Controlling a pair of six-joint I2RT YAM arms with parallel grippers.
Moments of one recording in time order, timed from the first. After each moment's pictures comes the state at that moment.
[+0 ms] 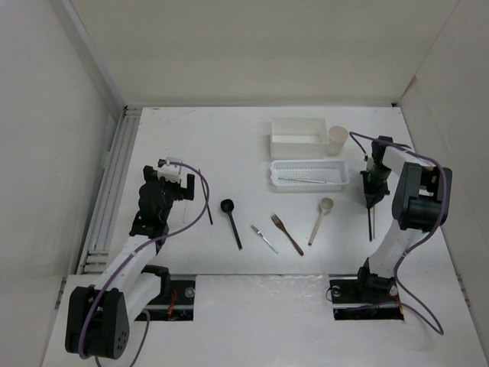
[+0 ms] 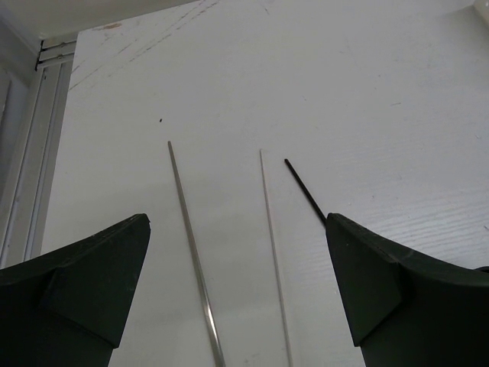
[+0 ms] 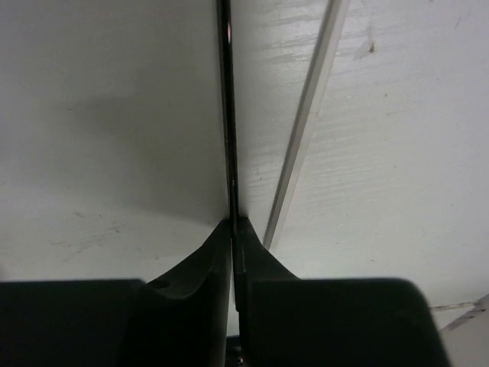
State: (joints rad) left arm -0.15 0.90 0.31 0.41 -0.01 0.14; right arm -0.21 1.87 1.23 -0.89 0.08 -0.07
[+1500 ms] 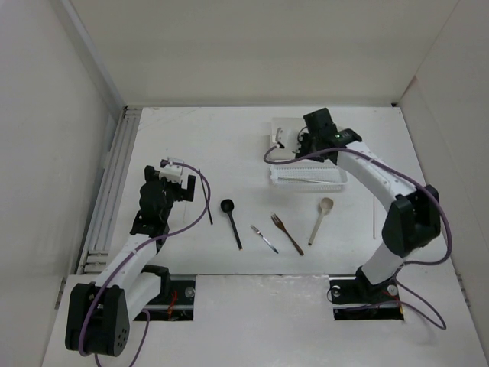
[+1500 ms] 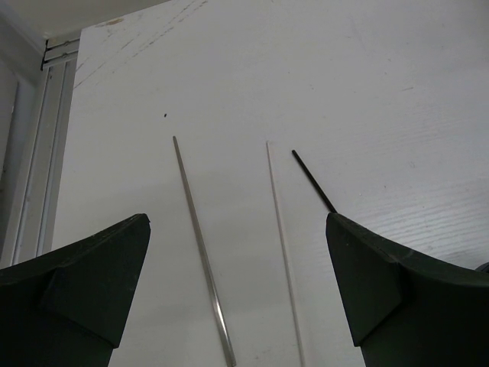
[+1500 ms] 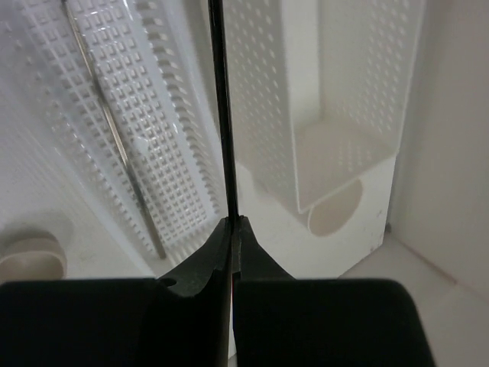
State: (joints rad) left arm -0.15 0.92 0.30 0.41 -0.02 0.18; right arm 0.41 1.63 1.42 -0.68 0.11 -0.99
